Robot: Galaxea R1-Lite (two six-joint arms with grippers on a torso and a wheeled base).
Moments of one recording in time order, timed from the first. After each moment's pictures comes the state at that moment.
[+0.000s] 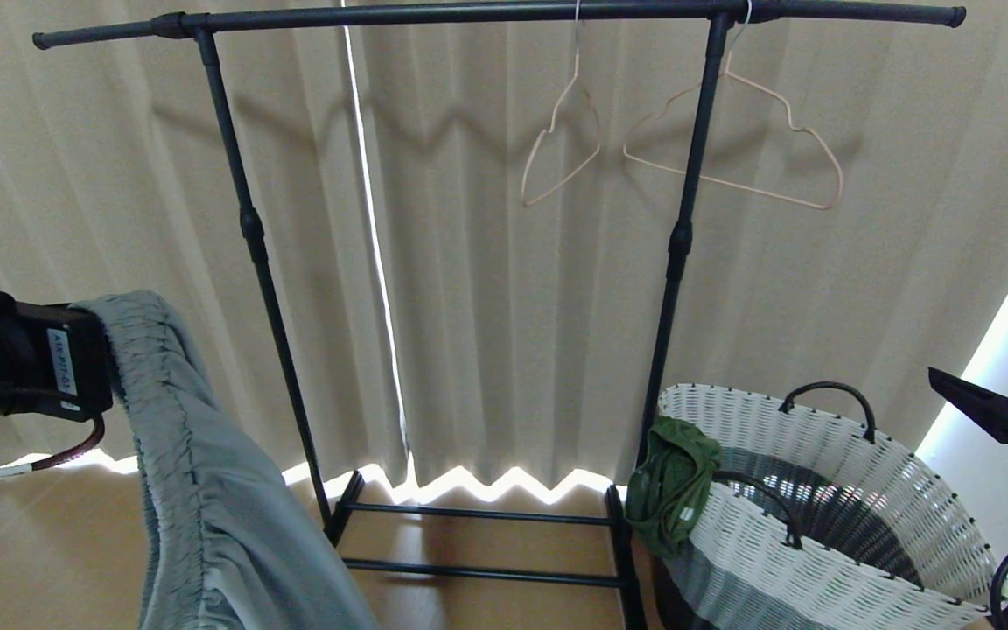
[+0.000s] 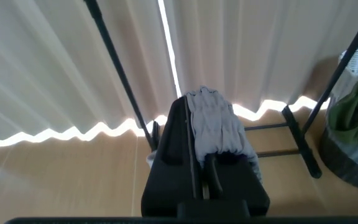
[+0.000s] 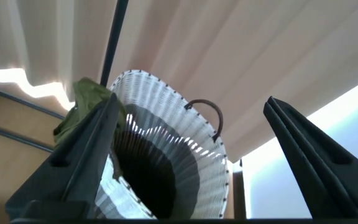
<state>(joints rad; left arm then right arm) -0.34 1.13 -0.85 -0.02 0.26 0.09 -0.17 1.19 -0.57 -0.37 0.18 -0.42</state>
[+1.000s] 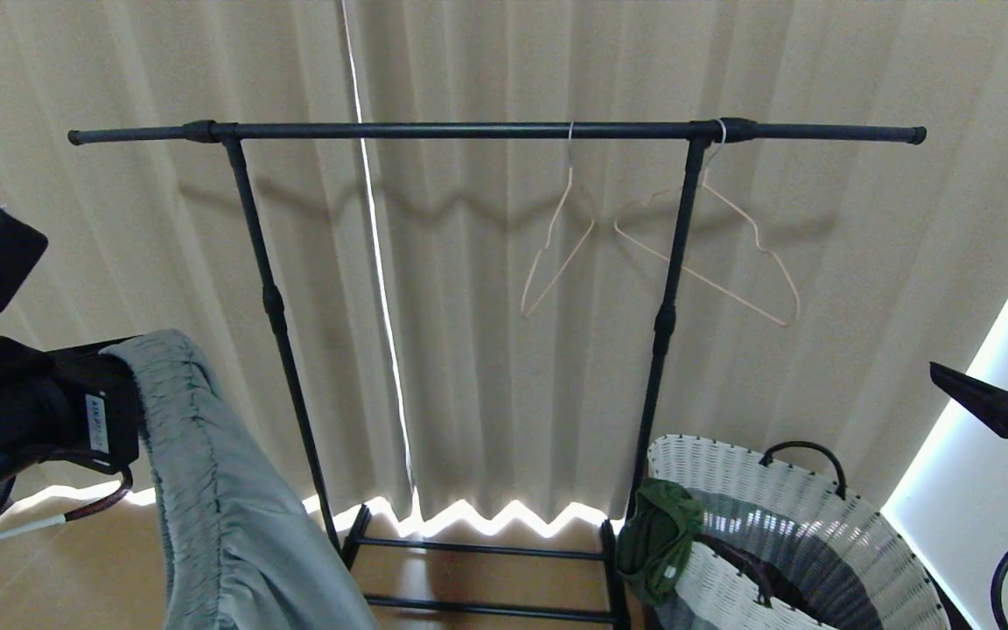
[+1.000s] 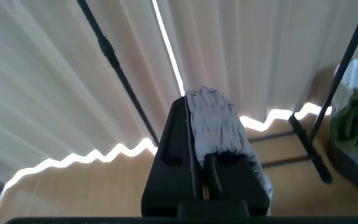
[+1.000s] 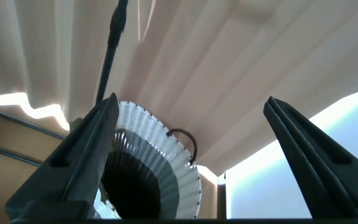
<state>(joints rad) -0.34 1.12 -0.67 -0.22 0.23 0.20 -0.17 1.19 -0.58 -0.38 0.18 -0.42</state>
